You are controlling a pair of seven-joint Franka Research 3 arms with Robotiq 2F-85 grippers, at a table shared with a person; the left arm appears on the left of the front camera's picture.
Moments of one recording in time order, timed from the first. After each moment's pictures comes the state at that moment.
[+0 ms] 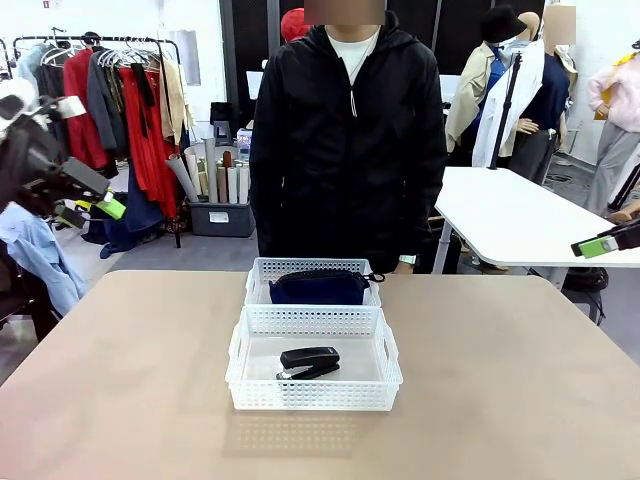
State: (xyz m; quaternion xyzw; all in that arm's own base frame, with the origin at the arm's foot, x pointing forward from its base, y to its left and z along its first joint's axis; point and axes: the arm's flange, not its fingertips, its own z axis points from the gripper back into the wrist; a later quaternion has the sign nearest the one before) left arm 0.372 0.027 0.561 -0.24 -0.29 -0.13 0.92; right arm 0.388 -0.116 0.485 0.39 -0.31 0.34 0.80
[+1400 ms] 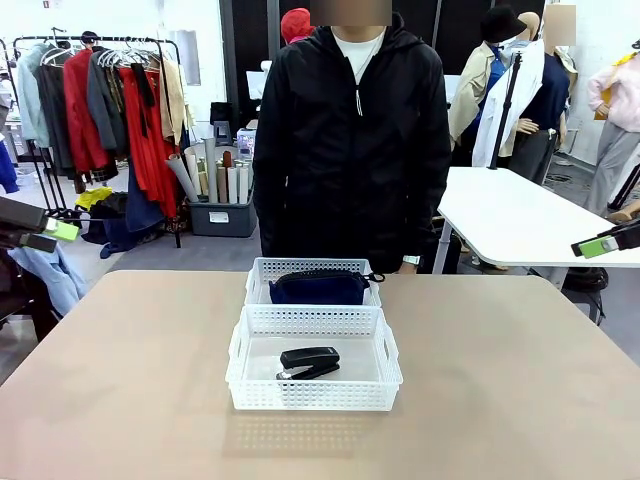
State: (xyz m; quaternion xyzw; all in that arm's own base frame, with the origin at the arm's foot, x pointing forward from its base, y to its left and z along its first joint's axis) left arm 0.337 0.089 0.506 -0.32 -0.35 -0.18 0.86; right arm 0.388 -0.117 0.485 0.39 -0.31 0.34 0.80
